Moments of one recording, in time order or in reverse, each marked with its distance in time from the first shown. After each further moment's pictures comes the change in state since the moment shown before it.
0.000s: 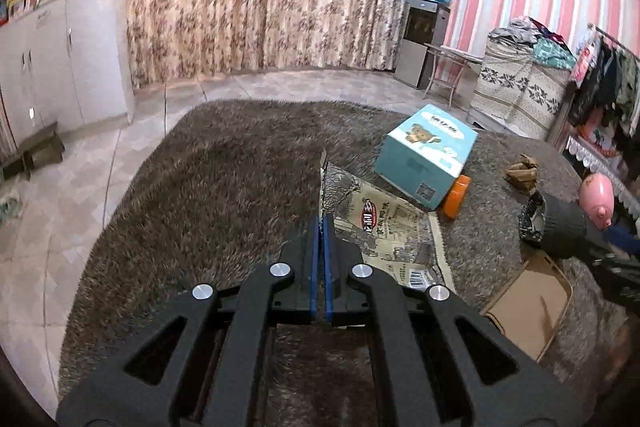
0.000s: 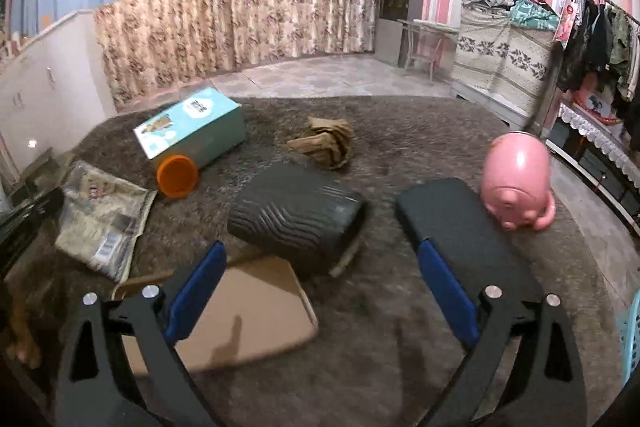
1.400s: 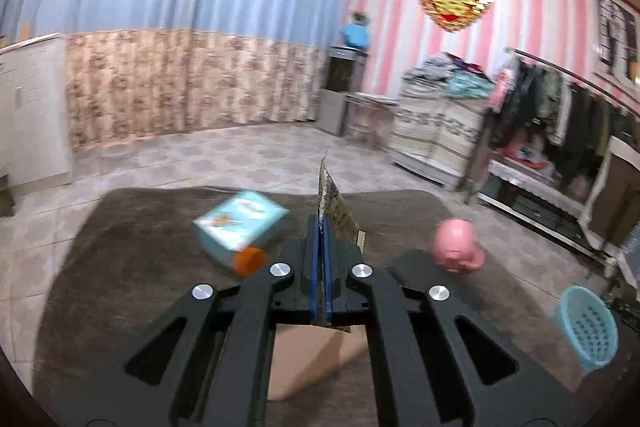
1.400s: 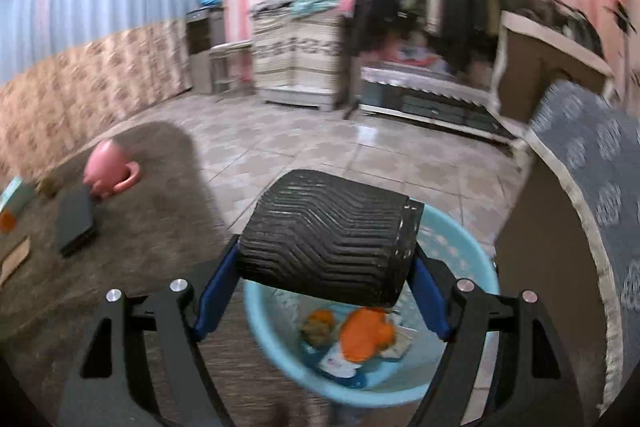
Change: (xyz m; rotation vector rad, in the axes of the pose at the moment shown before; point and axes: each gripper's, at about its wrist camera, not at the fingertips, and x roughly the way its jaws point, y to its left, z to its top) left arm -0.132 -0.164 0.025 0.112 -0.189 -0.261; right arm -0.213 -0.386 -0.148 0.415 -0.110 -0.475
